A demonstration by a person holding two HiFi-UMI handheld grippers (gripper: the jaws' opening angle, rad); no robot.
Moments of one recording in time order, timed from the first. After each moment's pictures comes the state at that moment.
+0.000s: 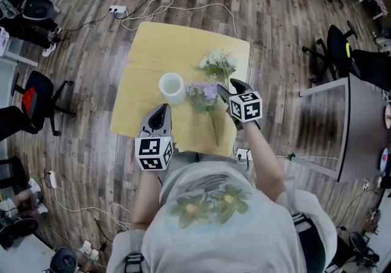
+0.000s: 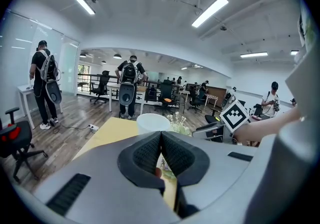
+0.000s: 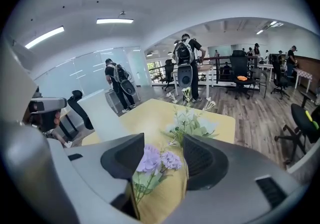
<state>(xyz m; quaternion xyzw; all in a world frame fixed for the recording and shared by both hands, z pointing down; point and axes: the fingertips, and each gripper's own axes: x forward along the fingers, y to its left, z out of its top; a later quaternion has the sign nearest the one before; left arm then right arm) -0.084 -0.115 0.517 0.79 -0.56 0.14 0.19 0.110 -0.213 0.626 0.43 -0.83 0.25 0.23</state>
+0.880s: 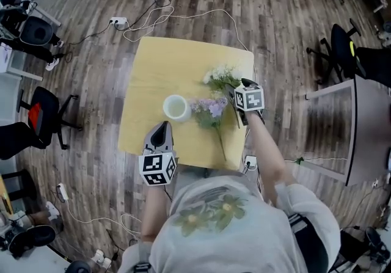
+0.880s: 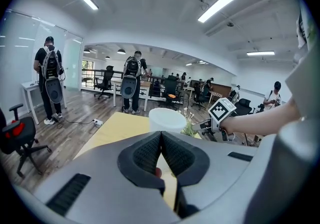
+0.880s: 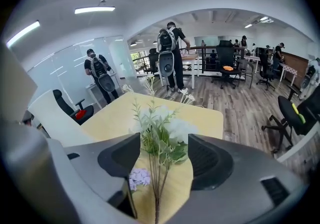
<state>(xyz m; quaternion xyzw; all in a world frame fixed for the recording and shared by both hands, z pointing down) -0.098 -0.156 0.537 0.77 -0.57 0.15 0.22 0.150 -0.315 0.677 0.49 -0.77 0.30 0.28</state>
